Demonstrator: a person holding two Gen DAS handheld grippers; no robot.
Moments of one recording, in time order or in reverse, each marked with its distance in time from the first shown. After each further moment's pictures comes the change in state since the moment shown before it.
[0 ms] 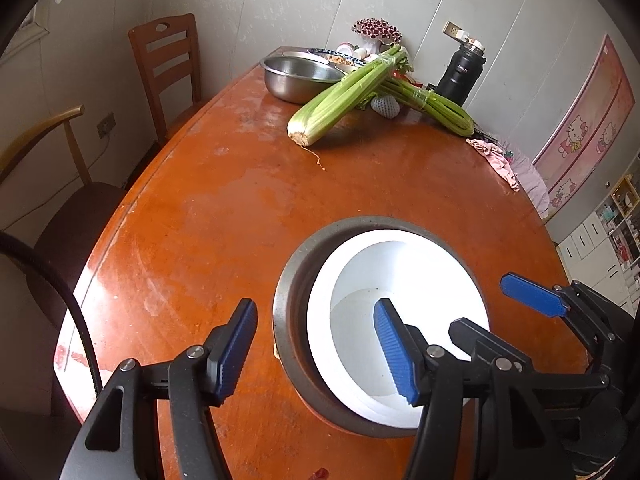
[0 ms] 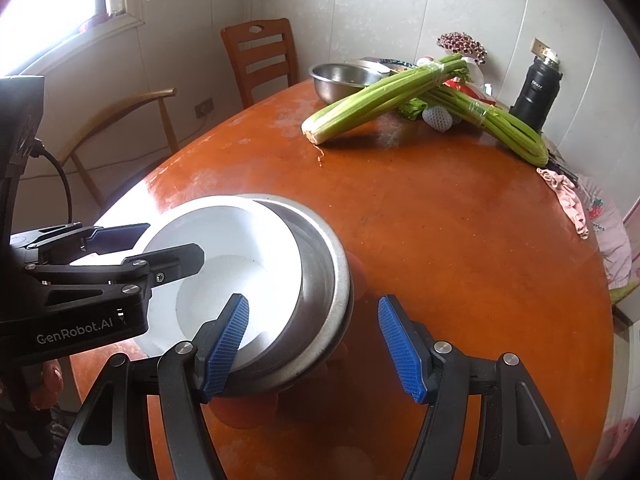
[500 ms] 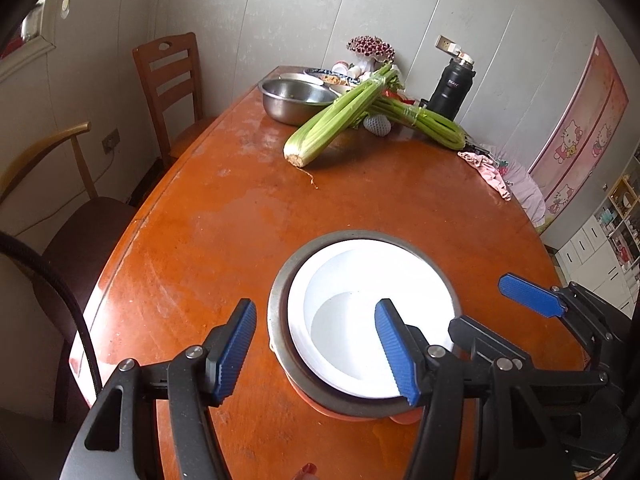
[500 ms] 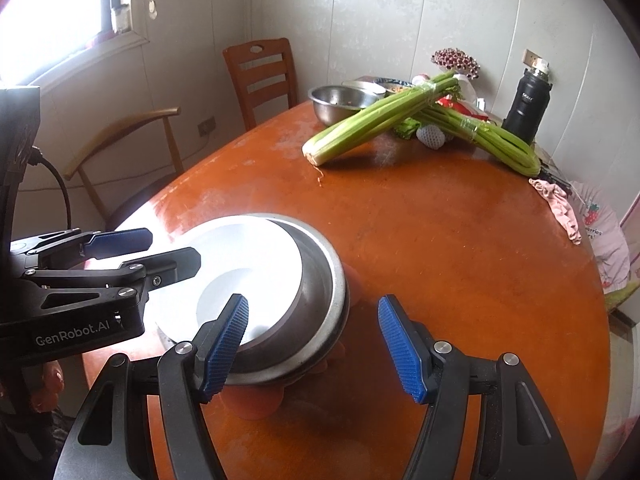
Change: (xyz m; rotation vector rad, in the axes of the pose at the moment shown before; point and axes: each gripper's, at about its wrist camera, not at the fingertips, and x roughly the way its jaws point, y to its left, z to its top) left arm -0.032 -0.012 -0.005 0.016 -0.063 0.008; right arm -0.032 0.000 -0.005 0.009 -0.070 0.007
